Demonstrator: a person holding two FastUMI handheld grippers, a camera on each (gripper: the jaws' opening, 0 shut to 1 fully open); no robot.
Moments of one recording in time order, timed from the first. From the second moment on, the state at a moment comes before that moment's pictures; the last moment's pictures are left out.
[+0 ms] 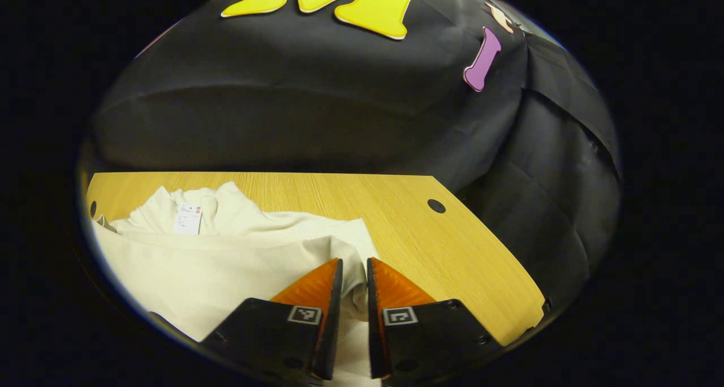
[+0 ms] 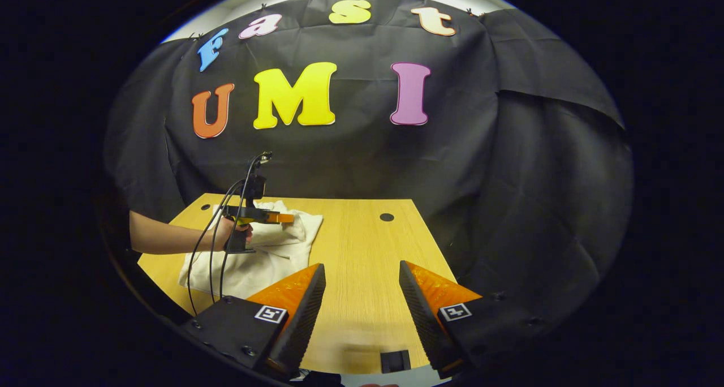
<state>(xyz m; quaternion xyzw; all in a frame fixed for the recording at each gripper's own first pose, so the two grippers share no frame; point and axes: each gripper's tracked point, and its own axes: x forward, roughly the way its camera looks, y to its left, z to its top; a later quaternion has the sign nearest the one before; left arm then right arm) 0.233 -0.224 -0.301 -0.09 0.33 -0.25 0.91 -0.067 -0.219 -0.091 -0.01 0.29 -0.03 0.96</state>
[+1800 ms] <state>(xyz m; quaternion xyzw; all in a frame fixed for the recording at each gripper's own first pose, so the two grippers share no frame) -0.076 0.053 -0.286 -0.11 0.43 -0.03 0.89 -0.038 -0.110 -0.231 -0.01 0.42 0.10 0.90</state>
